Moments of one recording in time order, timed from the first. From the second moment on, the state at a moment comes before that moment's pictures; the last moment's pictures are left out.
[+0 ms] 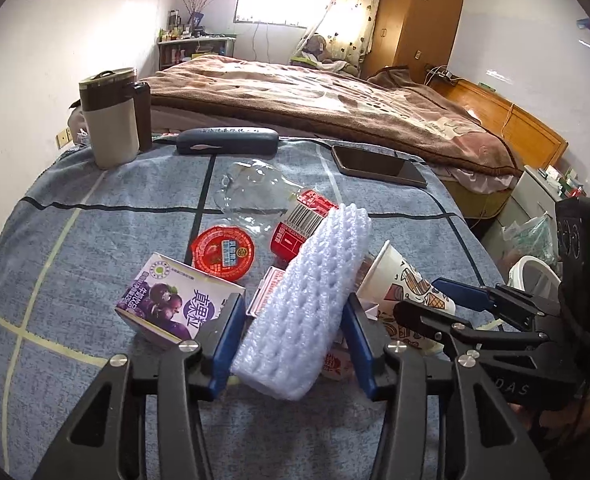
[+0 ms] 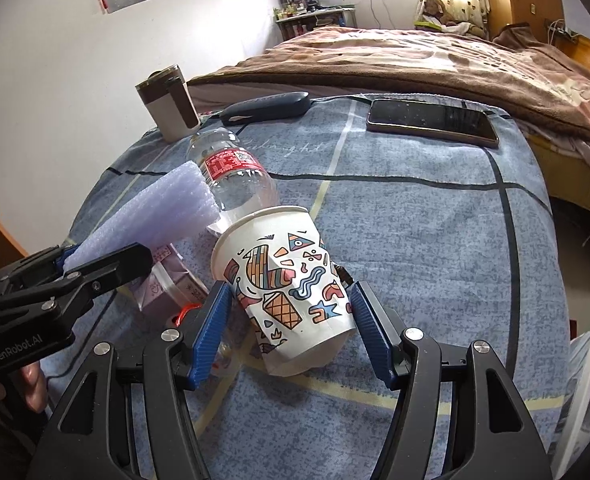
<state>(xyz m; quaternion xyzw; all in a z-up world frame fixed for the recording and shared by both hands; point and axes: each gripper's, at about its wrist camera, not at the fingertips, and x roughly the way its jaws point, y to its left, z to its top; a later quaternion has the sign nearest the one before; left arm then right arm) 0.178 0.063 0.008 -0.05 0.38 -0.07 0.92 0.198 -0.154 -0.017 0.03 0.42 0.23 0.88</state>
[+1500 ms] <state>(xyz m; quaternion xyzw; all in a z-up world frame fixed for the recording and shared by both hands) 0.138 0.063 0.017 -0.07 0.35 -0.04 0.93 0.152 -0.199 -0.010 0.10 0.39 0.19 0.90</state>
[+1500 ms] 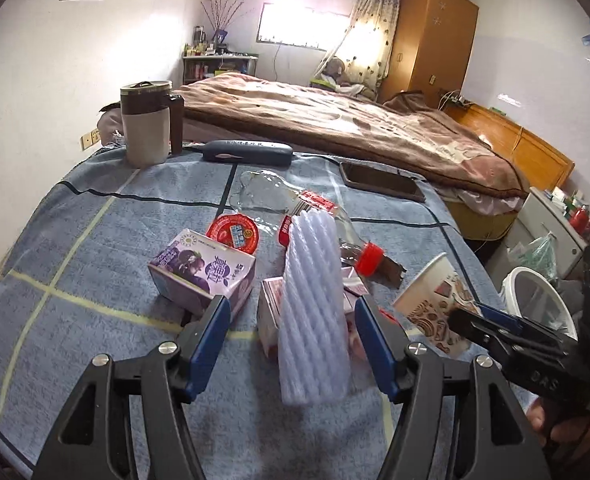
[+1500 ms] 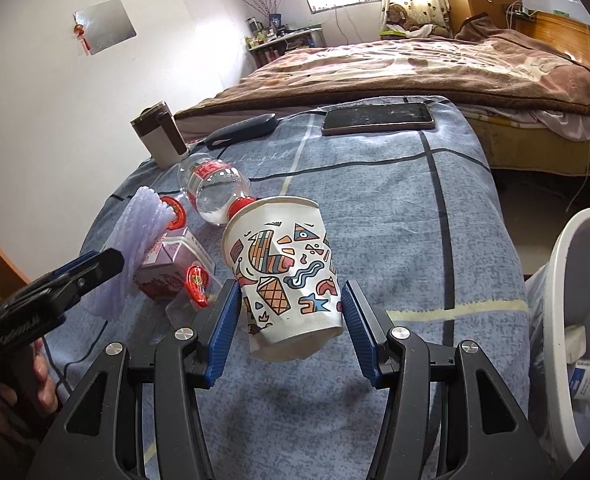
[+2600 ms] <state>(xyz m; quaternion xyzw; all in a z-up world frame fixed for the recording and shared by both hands) 0.103 0.003 0.037 -0.02 0.33 -0.08 0.94 0.104 -0.241 0.025 0.09 0.32 0.15 0.93</state>
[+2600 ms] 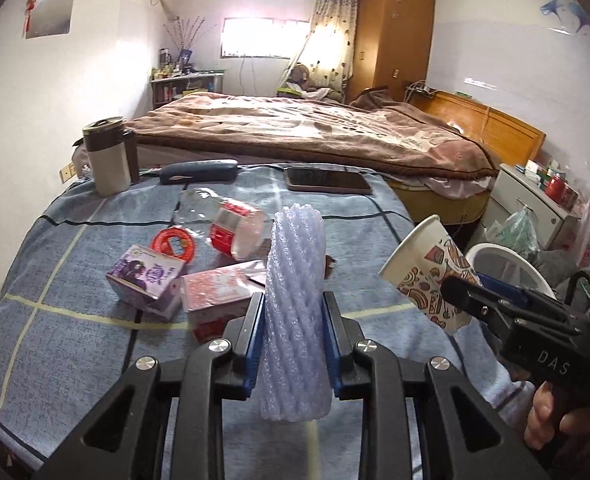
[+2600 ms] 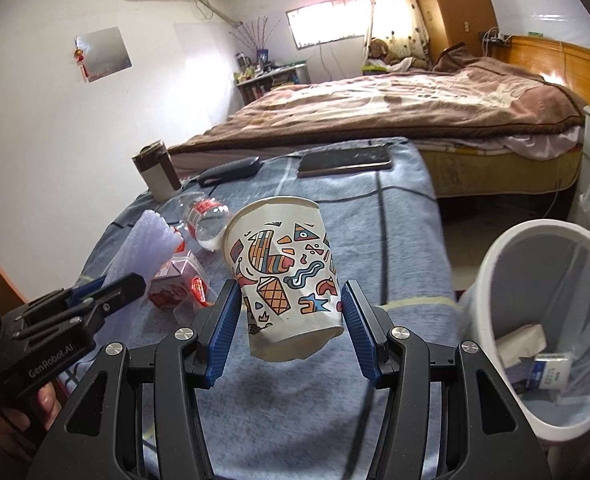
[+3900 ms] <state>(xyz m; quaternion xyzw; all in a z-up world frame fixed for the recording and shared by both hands) 0.107 -0.202 0.036 0.06 0.33 -0.27 0.90 0.054 -0.396 0.028 0.13 0.30 -0.09 0.94</state>
